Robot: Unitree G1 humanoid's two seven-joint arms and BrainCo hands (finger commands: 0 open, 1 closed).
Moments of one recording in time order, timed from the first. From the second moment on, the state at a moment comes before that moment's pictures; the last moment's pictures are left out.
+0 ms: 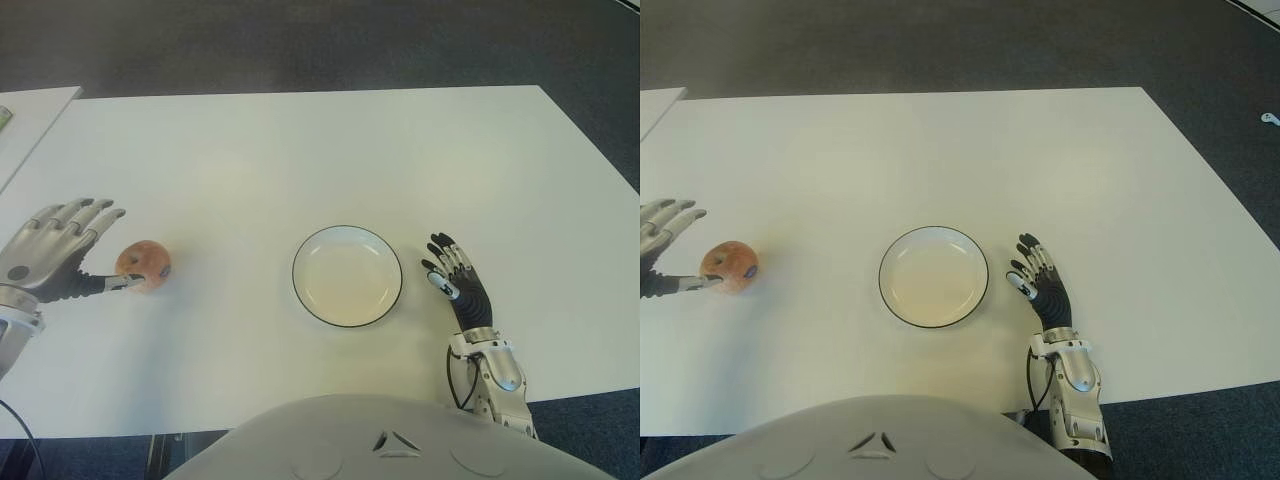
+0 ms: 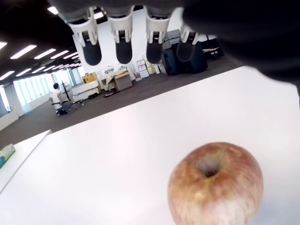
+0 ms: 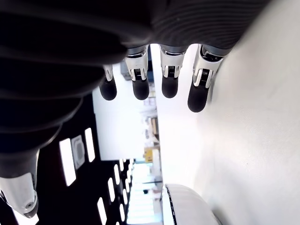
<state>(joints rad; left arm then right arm) 0.54 0.88 0.49 -0.14 0.93 -0.37 -0.01 0.41 -0.11 -0.07 0.03 0.18 -0.28 0.25</state>
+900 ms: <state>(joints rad) 0.48 0.95 0.32 0.05 0.96 -0.36 0.10 0.37 -0.11 -0.08 0.08 0.18 -0.32 0.25</state>
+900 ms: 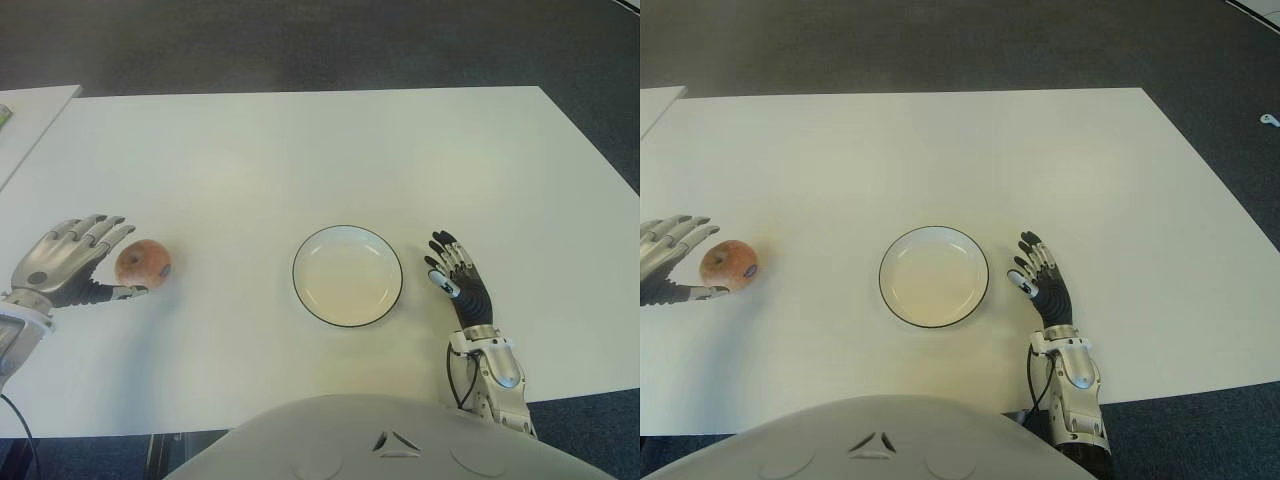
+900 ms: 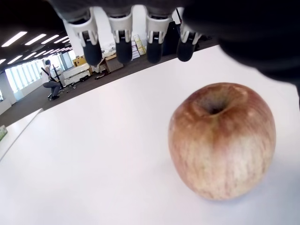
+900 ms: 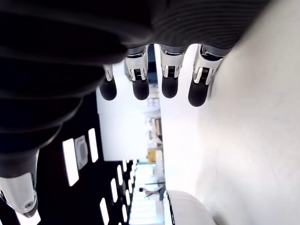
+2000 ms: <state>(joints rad) 0.35 0.96 0.14 0.18 0.95 -0.26 0.12 0.37 -0.11 -0.09 0.09 0.18 -0.33 0.26</state>
